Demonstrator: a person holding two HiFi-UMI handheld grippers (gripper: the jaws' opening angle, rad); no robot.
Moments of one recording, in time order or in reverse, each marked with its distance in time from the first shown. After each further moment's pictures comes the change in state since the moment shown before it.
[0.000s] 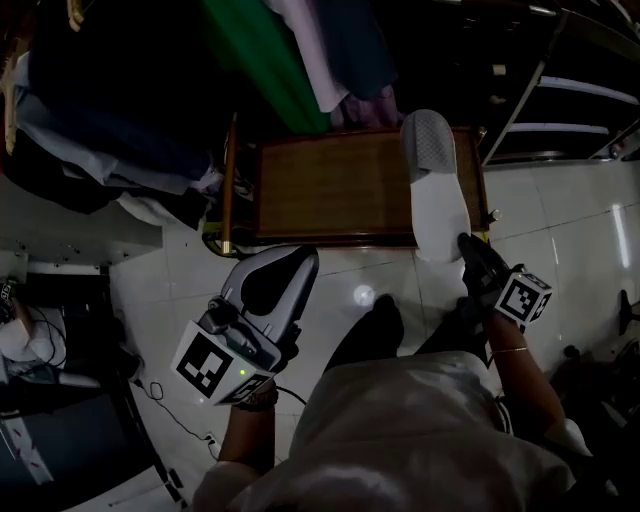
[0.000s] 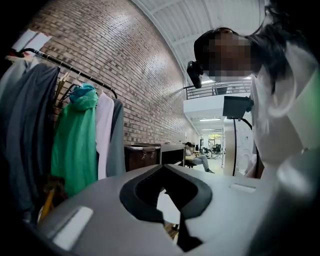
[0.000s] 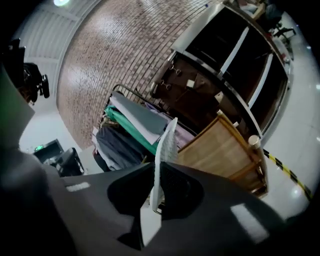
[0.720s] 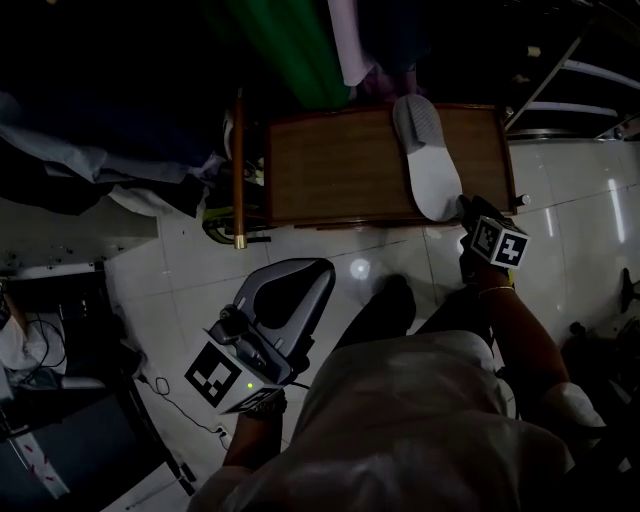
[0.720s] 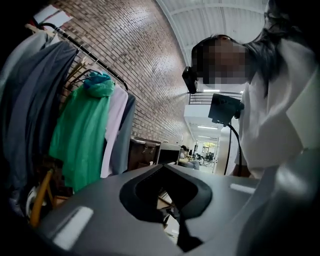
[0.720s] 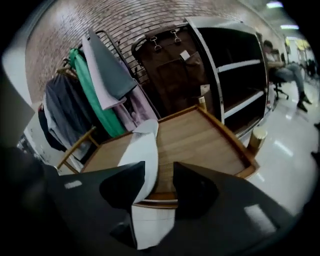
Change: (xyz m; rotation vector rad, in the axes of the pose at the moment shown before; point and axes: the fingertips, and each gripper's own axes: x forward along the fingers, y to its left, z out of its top) left arm -0.062 0.056 -0.048 -0.135 0.054 -0.068; right arm 0.103 -0.121 -0.071 -0.172 0.153 -0.543
